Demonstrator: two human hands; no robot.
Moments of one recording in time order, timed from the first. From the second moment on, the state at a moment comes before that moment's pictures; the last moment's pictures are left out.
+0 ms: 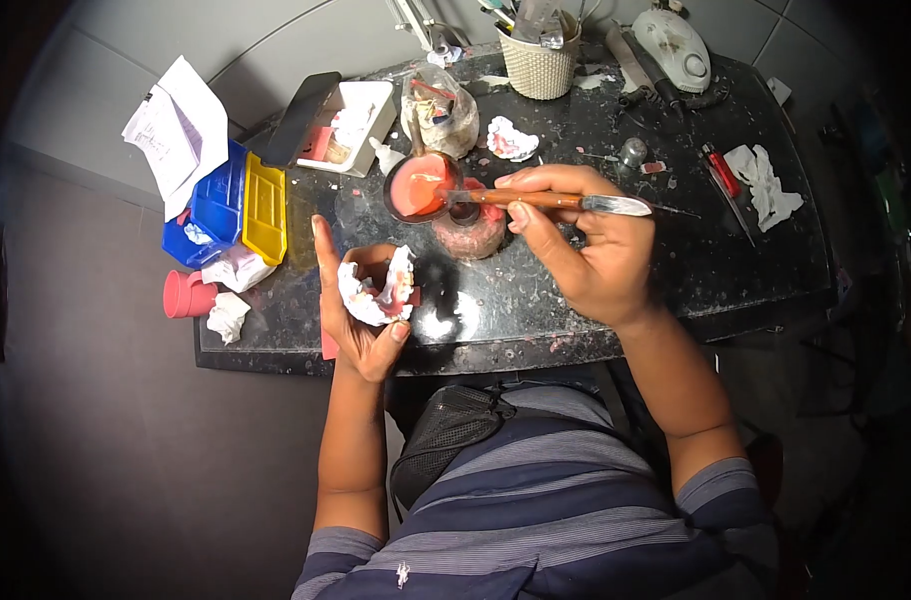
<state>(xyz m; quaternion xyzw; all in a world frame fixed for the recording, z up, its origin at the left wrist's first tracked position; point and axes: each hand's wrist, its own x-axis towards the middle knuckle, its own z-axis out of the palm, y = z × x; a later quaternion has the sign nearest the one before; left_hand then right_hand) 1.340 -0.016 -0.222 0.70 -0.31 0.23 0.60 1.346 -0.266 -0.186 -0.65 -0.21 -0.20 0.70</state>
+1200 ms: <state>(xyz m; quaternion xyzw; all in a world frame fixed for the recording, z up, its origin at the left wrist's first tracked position) 1.333 -0.014 -0.220 0.73 -0.26 0.19 0.61 1.338 -0.260 -0.184 -0.64 -0.29 -0.11 0.70</state>
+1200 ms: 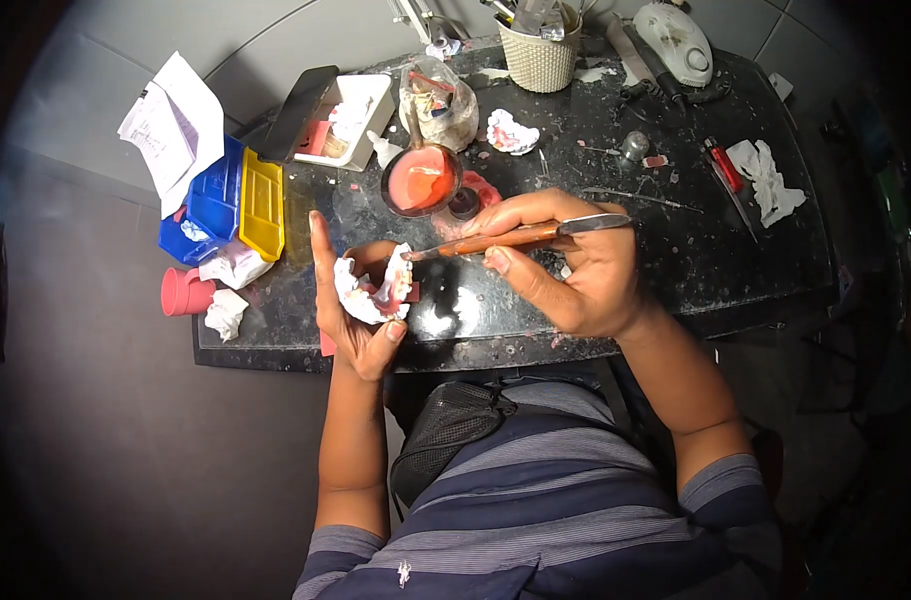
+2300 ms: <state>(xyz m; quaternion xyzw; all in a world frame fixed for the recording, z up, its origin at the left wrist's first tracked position) 1.340 -0.016 -0.220 0.74 -0.32 0.23 0.55 1.341 -0.260 -0.187 -0.69 -0.33 -0.15 0.63</state>
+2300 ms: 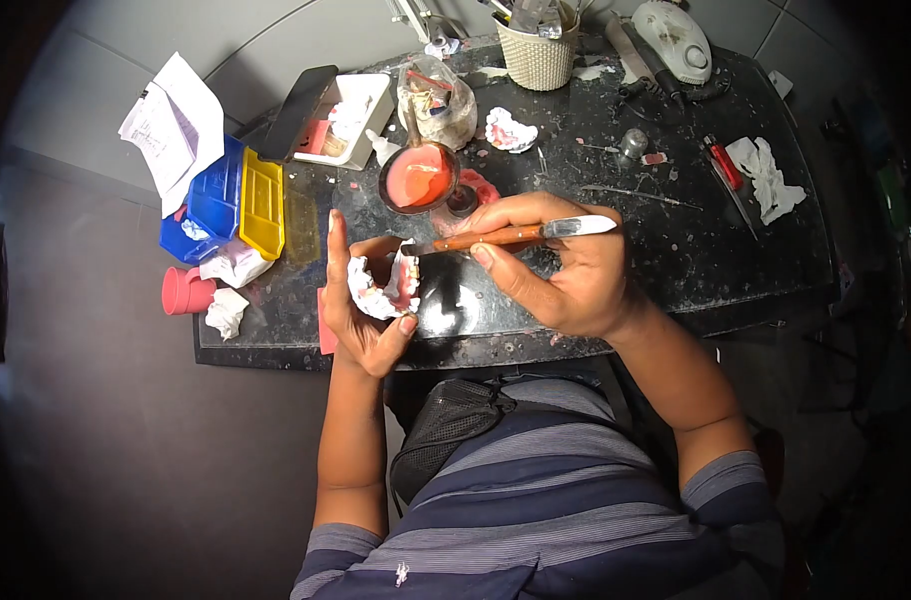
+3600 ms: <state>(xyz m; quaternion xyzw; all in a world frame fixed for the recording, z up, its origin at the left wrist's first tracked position) 1.333 -0.010 -0.225 0.76 -0.27 0.20 0.56 1.348 -0.269 -0.181 -0.62 -0.21 -0.23 0.72</state>
